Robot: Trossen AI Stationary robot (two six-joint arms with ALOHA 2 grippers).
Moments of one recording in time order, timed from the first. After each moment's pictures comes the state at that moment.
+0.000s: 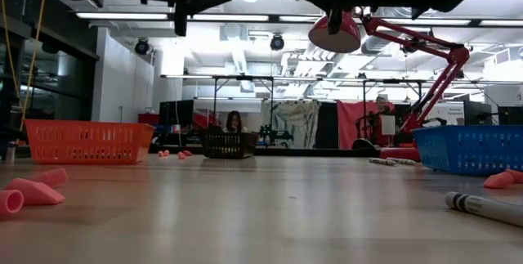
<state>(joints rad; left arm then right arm) 0.12 1.11 0.57 0.61 -0.14 -0.42 -0.16 1.28 0.66 0.72 -0.10 0.25</state>
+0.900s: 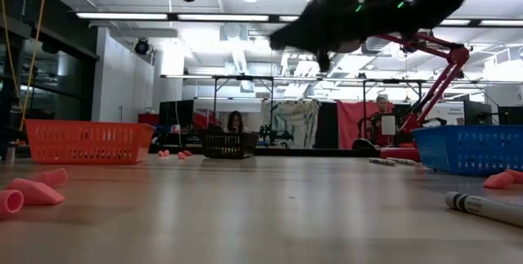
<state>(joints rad) 0.12 1.11 0.60 0.86 -0.06 -0.21 -0.09 1.51 0.68 0.67 -0.03 0.32</state>
